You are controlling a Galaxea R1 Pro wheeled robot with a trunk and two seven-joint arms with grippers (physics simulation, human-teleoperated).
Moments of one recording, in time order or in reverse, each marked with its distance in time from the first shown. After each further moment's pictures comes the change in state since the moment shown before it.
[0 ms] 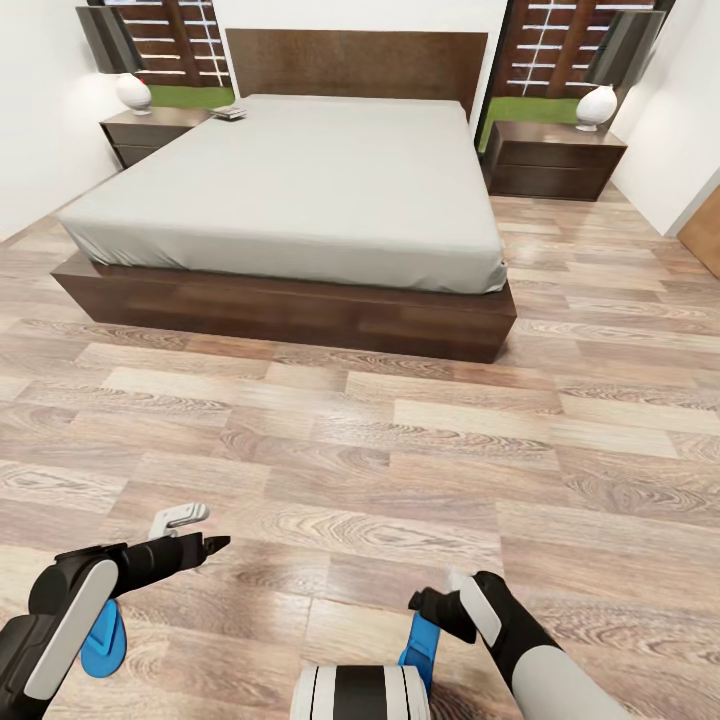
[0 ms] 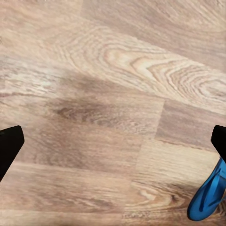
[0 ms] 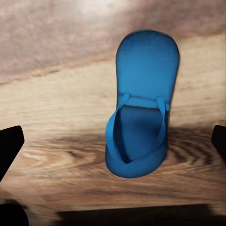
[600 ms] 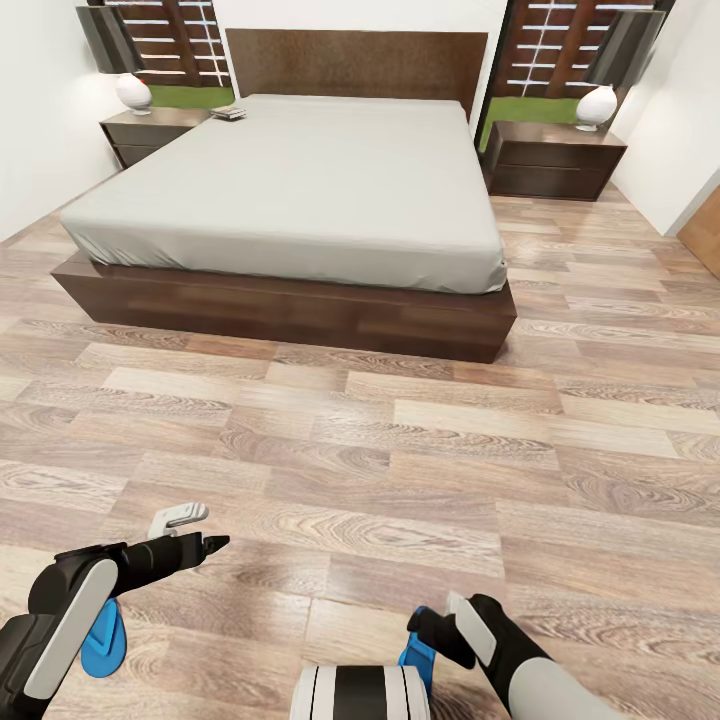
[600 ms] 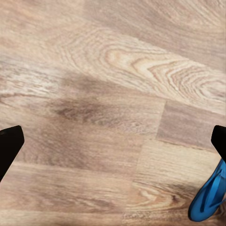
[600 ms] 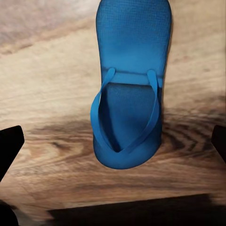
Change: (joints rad) left arm 0.000 0.000 0.000 -0.004 0.001 0.002 0.007; right arm 0.000 0.010 0.001 0.135 -0.003 -0.118 -0.002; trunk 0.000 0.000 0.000
